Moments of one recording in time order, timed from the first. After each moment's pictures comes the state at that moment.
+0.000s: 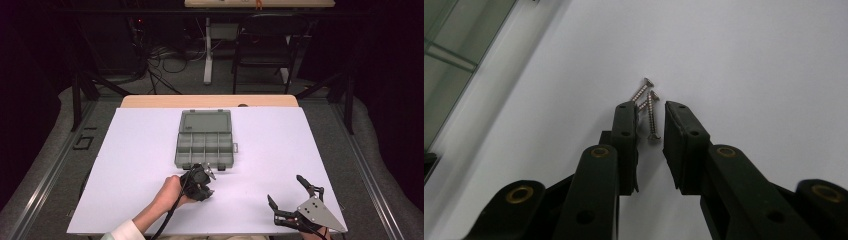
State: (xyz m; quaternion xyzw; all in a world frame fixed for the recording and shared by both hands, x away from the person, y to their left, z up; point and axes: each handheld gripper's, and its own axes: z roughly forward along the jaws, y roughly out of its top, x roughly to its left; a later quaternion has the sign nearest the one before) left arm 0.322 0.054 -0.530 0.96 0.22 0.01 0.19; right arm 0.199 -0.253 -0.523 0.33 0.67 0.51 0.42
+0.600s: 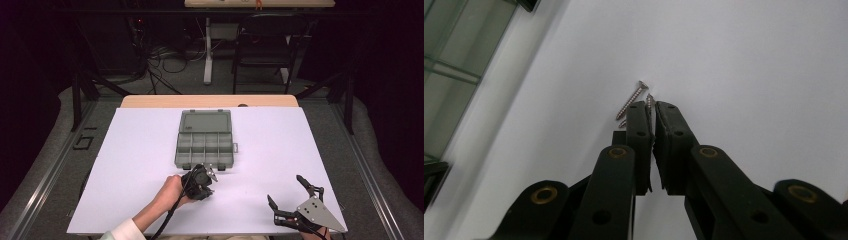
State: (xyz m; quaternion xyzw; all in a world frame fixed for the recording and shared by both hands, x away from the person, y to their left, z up) left arm 0.318 0.052 -0.523 0.96 0.19 0.02 0.19; right arm 0.199 -0.253 -0.523 0.33 0.68 0.51 0.42
